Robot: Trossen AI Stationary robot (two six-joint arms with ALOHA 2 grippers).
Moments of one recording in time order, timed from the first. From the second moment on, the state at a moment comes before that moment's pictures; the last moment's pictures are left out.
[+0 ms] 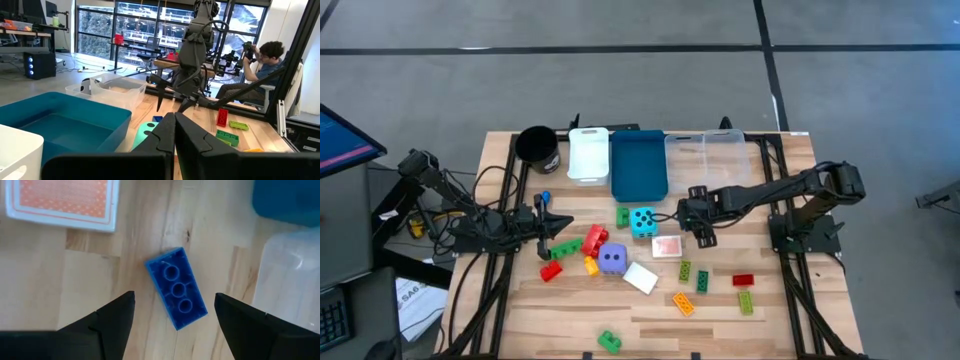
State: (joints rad) left arm -0.61 0.53 0.01 0.64 -0.88 -0.09; right arm 0.02 1.58 0.92 -0.64 0.23 -0.21
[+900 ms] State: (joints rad) left arm -0.61 0.53 0.01 0.64 -0.88 -0.10; right arm -0.04 1.58 0.92 -0.64 0.15 -0.19
